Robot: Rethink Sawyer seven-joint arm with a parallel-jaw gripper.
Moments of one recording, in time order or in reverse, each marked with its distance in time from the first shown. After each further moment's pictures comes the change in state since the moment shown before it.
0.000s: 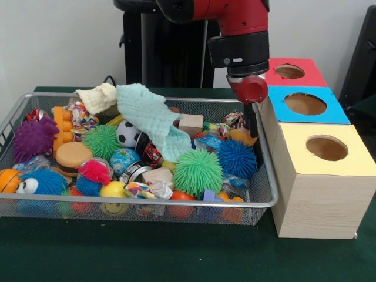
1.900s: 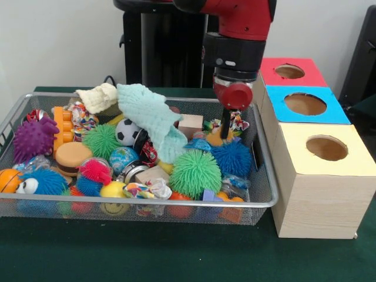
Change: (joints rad) arm 0.135 -0.010 -0.161 -0.136 0.017 0.236 0.000
